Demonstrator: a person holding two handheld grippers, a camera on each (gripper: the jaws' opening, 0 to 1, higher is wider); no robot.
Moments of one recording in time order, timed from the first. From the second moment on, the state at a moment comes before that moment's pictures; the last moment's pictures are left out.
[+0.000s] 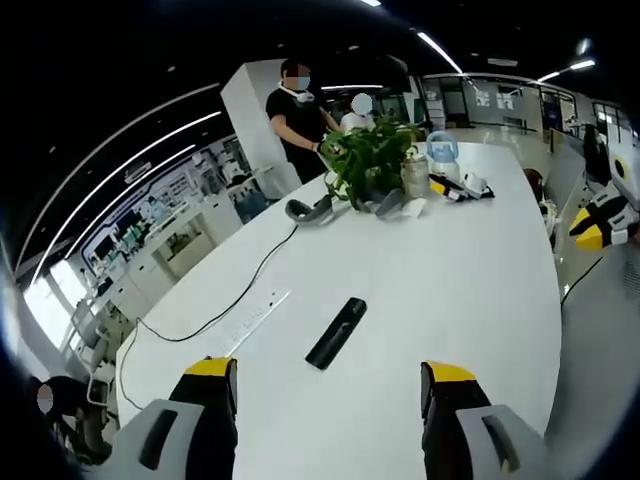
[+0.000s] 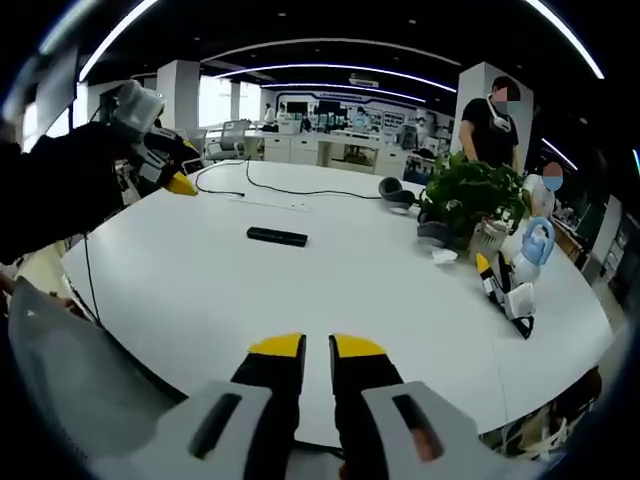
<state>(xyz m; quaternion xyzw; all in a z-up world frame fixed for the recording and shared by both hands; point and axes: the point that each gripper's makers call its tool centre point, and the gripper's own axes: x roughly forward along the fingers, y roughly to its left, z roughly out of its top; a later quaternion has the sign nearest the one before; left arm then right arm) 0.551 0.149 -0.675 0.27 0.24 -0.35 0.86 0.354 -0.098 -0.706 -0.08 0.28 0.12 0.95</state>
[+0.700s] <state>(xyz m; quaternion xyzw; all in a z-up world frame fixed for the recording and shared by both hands) 0.603 0.115 -0.732 0.28 0.34 -0.42 0.79 0.350 -0.093 -0.716 -0.08 0.31 0.13 0.94</state>
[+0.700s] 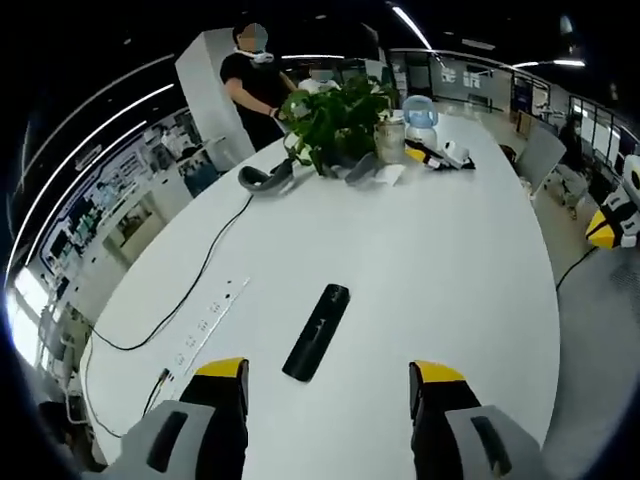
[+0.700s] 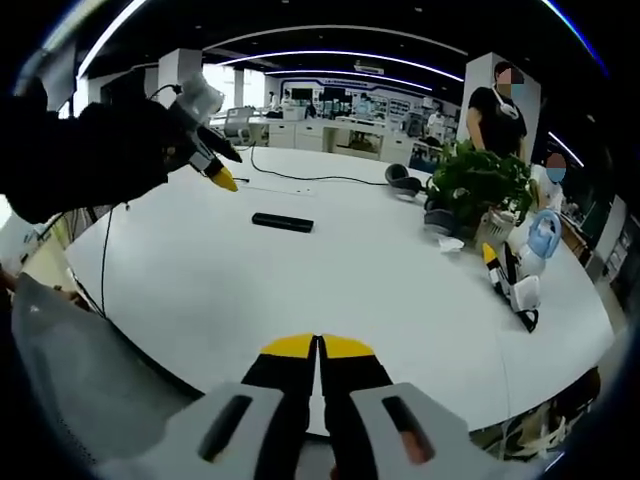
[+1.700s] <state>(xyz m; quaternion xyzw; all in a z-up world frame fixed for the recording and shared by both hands) 0.654 0.094 -0.822 0.36 0.43 -0.47 0.68 0.346 -0.099 -0.726 -0.08 0.34 0.12 0.93</state>
